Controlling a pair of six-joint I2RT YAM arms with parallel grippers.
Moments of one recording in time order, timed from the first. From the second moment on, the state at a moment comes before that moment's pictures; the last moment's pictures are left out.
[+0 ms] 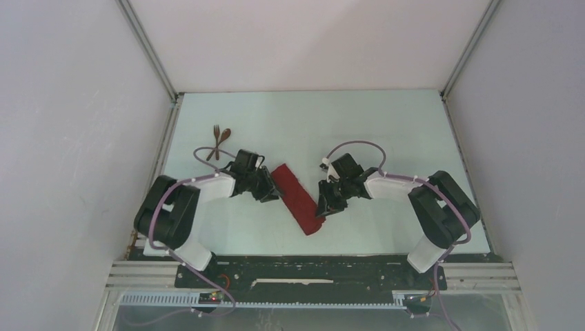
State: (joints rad) left arm -0.40 1.53 0.67 -0.13 0.33 -0.90; right arm 0.62 1.66 0.85 -0.29 -0.51 0.47
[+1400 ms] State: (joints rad) left arm -0.30 1.91 1.37 -0.10 0.52 -0.91; right arm 0.35 1.95 1.39 -0.26 -0.63 0.59
